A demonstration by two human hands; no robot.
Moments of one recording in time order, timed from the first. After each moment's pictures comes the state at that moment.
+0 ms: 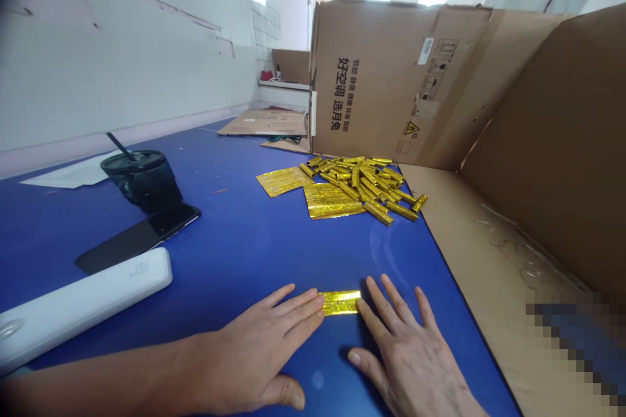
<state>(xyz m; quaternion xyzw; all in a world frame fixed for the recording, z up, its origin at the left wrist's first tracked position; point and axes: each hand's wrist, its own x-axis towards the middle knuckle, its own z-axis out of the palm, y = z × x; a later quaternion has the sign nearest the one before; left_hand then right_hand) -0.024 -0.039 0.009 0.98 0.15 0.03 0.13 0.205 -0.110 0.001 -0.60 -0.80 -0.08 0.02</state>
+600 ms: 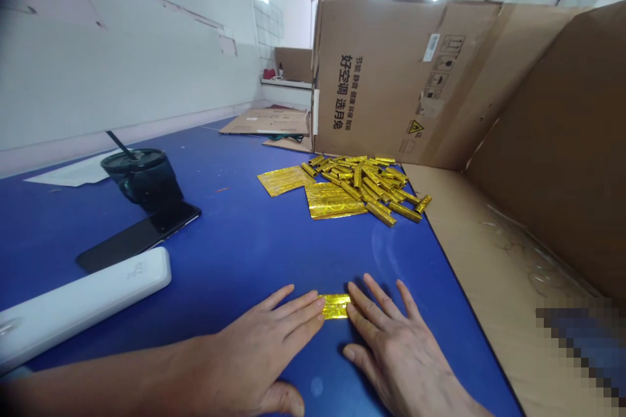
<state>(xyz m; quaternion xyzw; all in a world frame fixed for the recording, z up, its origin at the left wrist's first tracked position) -0.024 -0.039 0.013 0.98 0.16 0.02 0.14 0.202 -0.097 0.008 -0.53 -0.85 -0.04 0.01</state>
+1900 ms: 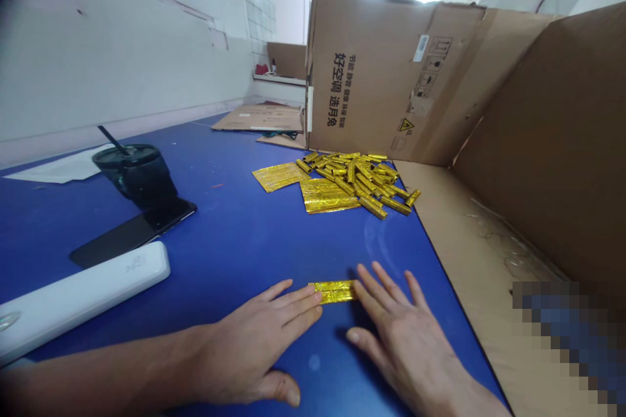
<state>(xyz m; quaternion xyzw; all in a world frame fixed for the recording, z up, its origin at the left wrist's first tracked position) -0.025 -0.041 0.010 0.97 0.14 0.05 0.19 0.208 -0.109 0.008 -0.59 -0.81 -0.04 0.01</state>
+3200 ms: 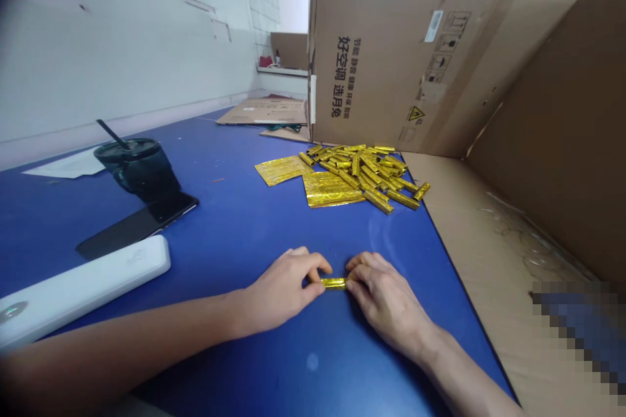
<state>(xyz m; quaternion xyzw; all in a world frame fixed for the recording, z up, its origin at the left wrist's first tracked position) 0.021 -0.015 0.001 0.90 0.32 0.19 0.21 0.204 -0.067 0.007 -0.55 -0.80 0.11 0.21</state>
